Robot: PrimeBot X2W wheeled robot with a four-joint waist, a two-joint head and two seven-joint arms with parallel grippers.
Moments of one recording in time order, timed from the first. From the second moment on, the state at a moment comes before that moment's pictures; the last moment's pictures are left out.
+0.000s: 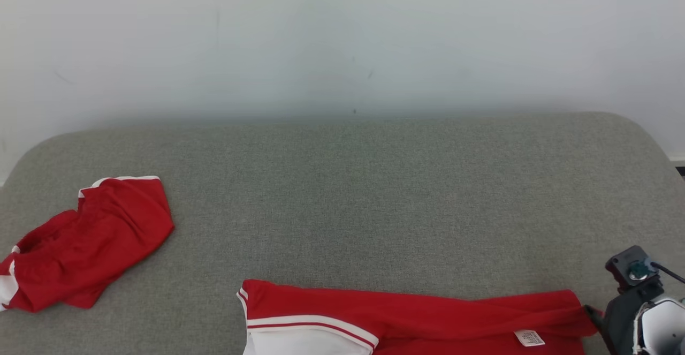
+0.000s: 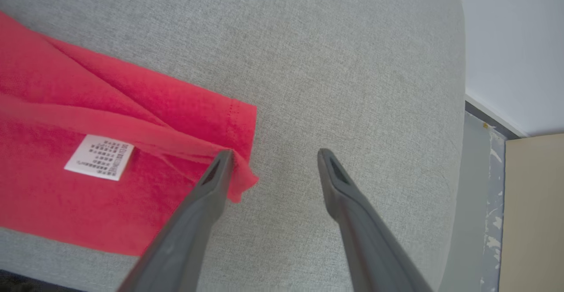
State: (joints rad) left arm 0.15 0.35 -0.53 -0.09 -0.63 0.29 0.28; right arm -0.18 -0.69 0.40 0.28 0.36 0.13 0.54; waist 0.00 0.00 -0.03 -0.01
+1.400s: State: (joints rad) left arm 0.04 0.15 -0.21 0.01 -0.27 -0.02 -0.26; right arm -0.02 -0.08 -0.33 0.33 0.05 0.13 0.59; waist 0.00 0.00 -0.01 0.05
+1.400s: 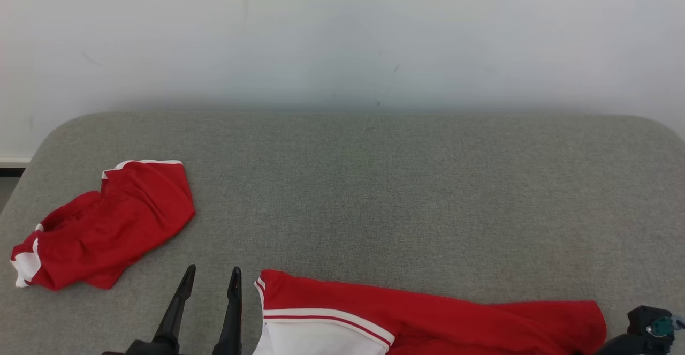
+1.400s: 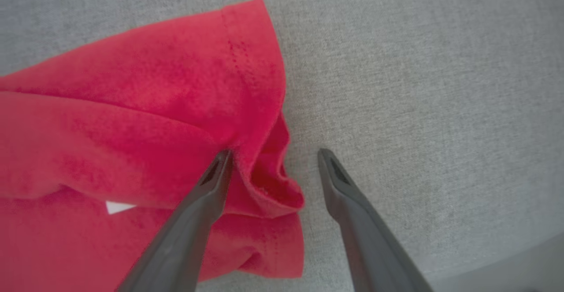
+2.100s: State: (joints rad) left arm 0.04 0.13 -0.15 0.02 -0.22 -0.04 -0.26; right arm -0.14 -0.07 -0.38 0.45 0.10 0.13 0.67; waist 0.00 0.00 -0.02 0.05
